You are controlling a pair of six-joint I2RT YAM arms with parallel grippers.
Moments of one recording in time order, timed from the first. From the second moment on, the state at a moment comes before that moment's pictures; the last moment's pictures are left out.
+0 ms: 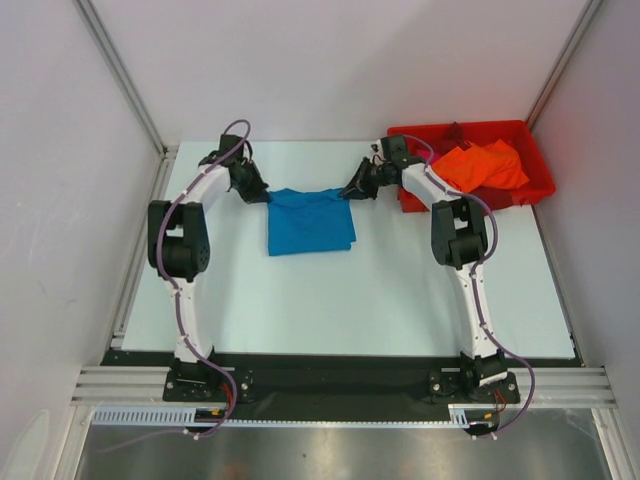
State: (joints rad) left arm -0.10 2.18 1.76 -0.59 0.24 -0.61; right arm 0.29 2.51 2.12 -0.48 -0.73 0.78
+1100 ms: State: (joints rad) left arm -0.10 2.27 1.92 -0.54 0.29 -0.65; right arm 0.27 2.56 2.20 -0.34 -0.77 0.87
